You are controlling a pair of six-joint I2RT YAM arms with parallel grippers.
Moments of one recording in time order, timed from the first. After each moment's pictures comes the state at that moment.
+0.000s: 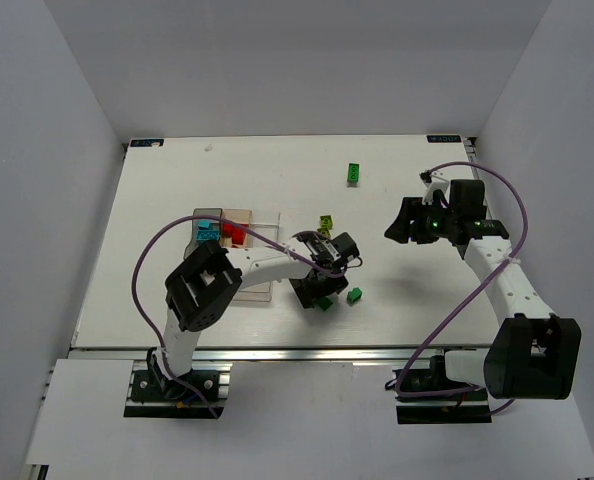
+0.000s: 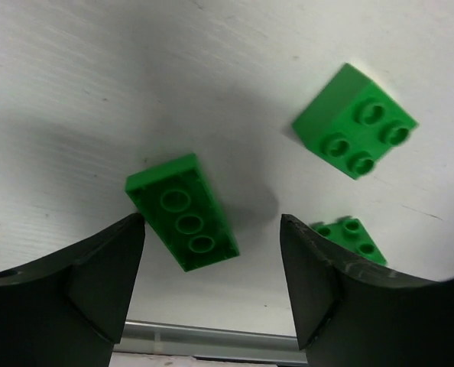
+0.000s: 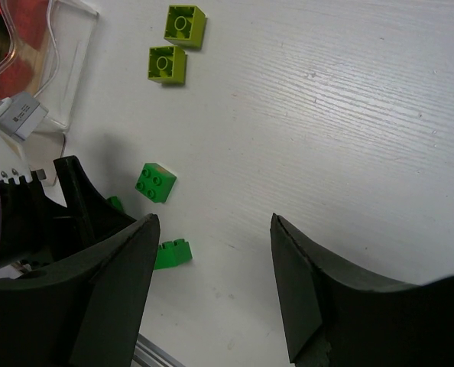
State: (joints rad) left arm -1.02 2.00 1.44 -0.81 -0.20 -1.46; right arm 0.04 1.26 0.94 -0.46 -0.55 0.05
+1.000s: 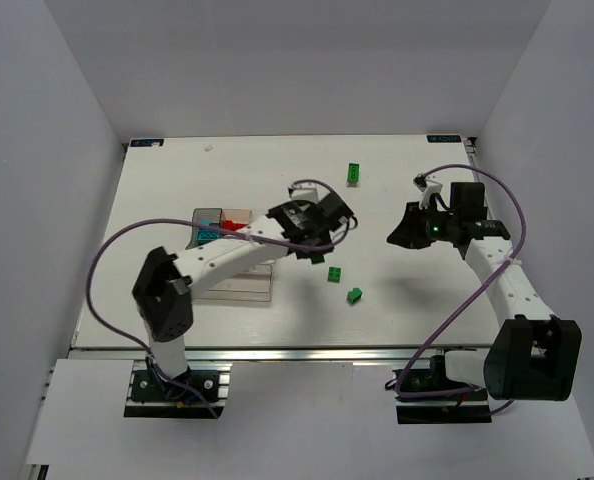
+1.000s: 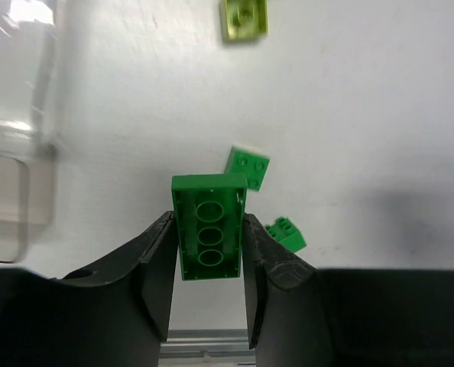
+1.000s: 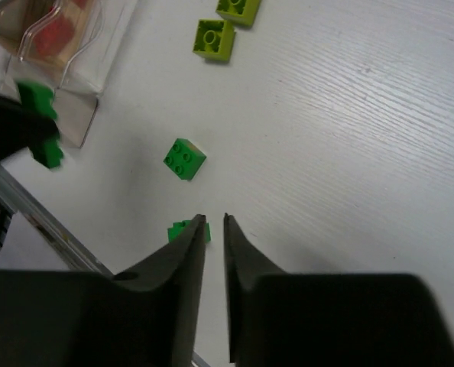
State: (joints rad) left arm -0.98 1.85 1.62 -0.90 -0.45 -1.07; right arm 0.03 1.25 0.94 -0.51 -0.67 -0.04
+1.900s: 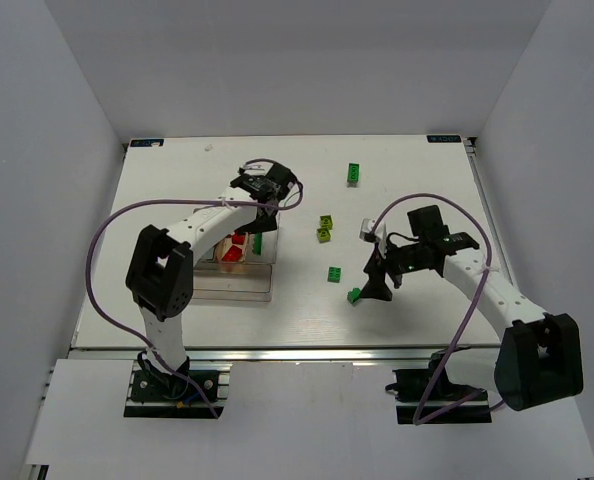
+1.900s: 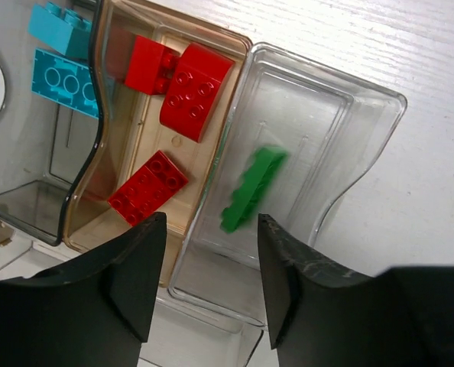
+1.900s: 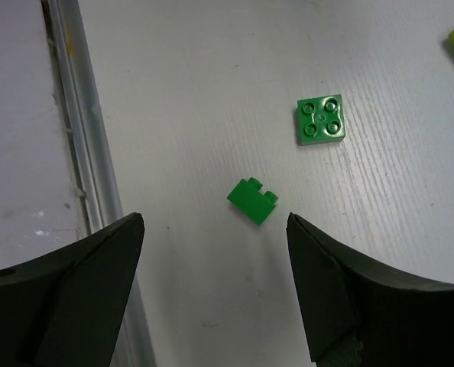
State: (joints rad) left arm -0.61 1.88 1.57 -0.95 -0.56 -0.74; right arm 0.29 1.22 0.82 -0.69 -0.88 -0.72
